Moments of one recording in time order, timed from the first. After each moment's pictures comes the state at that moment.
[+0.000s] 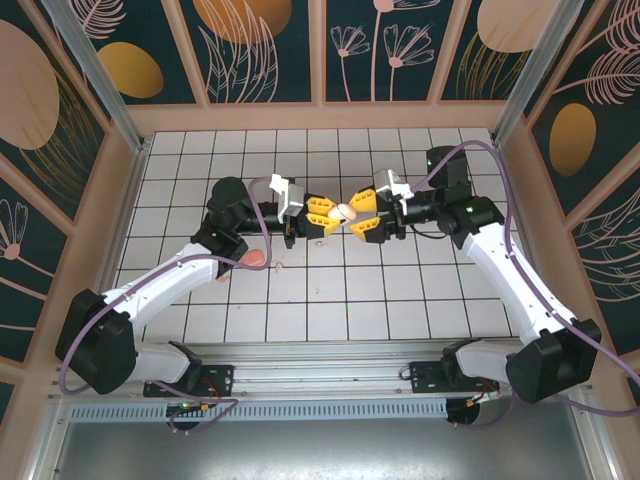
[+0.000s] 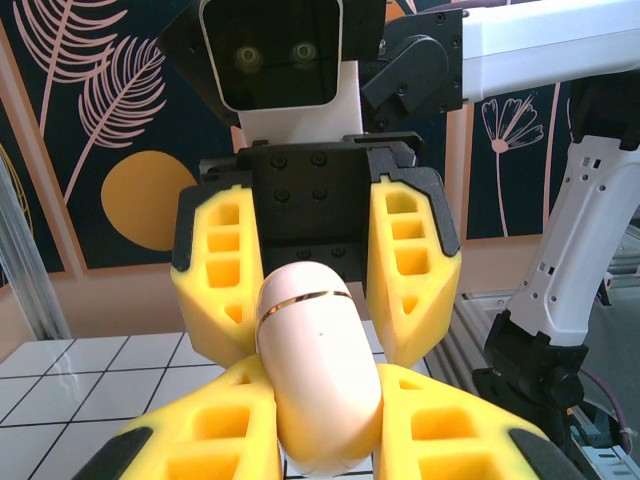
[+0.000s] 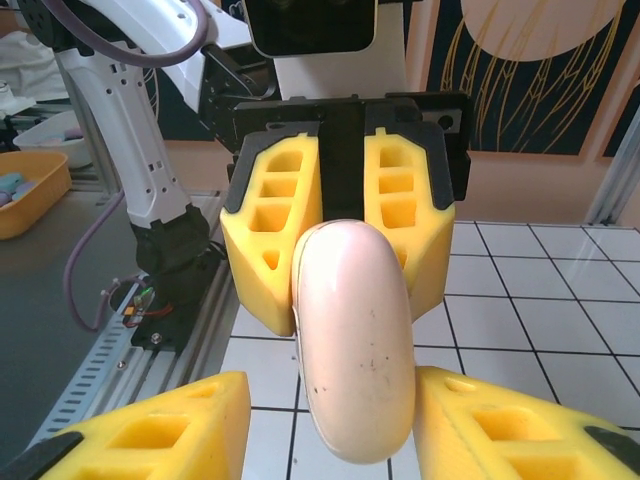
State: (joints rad) left arm -0.61 1.35 0.92 0.57 0.99 -0.04; right arm 0.36 1.24 1.19 -0.51 -1.26 -0.61
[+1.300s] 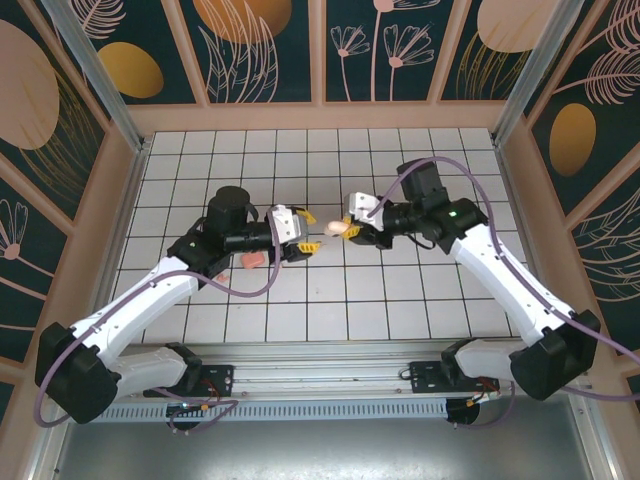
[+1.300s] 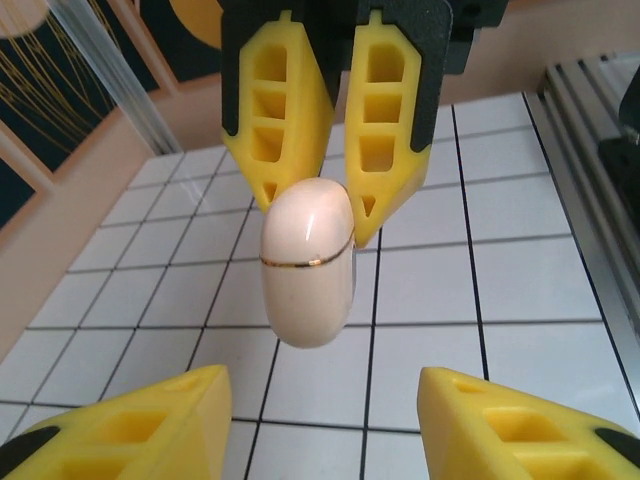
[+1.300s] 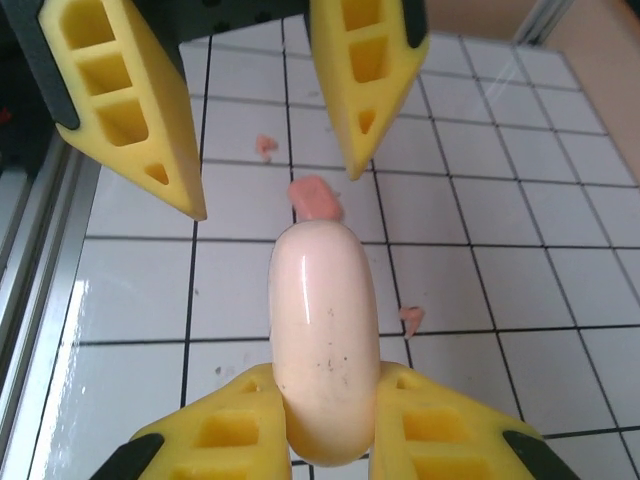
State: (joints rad) left arm -0.61 1.18 0.91 -0.15 0.65 0.56; right arm 0.54 1.26 1.21 -0.71 -0.67 -0.85
